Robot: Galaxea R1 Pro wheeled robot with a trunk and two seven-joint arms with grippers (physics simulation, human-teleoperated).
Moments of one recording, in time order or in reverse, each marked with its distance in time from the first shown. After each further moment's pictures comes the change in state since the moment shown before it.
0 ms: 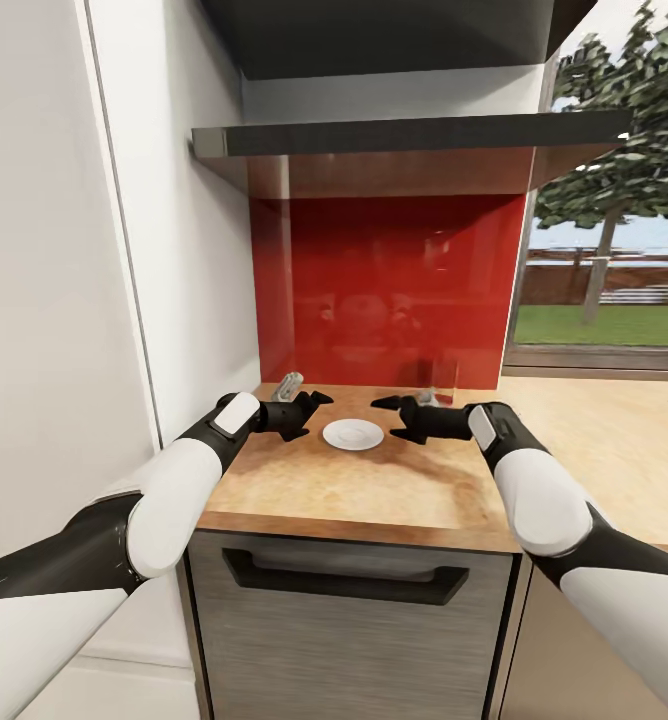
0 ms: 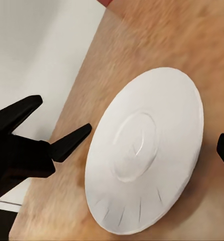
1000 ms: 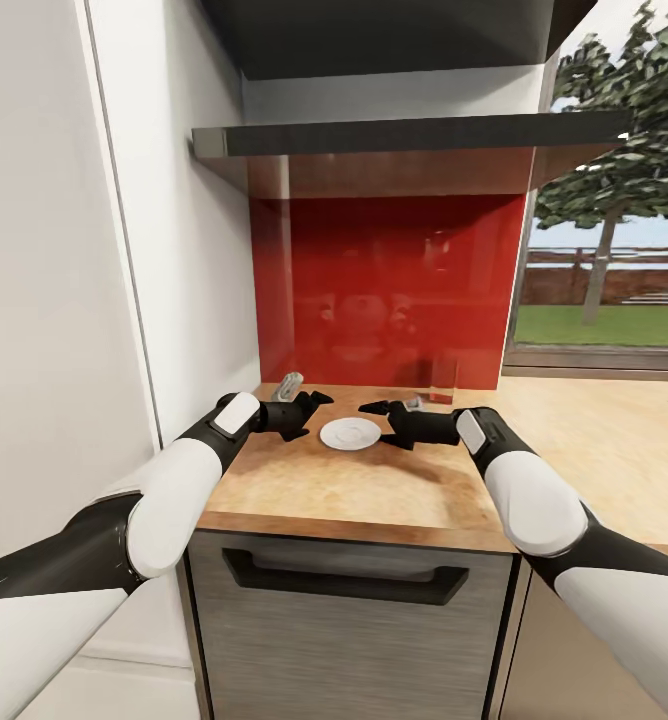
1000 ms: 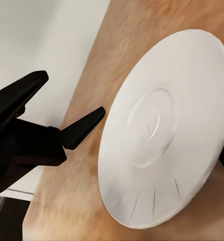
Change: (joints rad) left arm 0.000 0.000 0.000 0.000 -0.001 0.001 -0.003; right arm 0.000 0.020 -0.014 0.052 -0.010 0.003 0.001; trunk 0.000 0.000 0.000
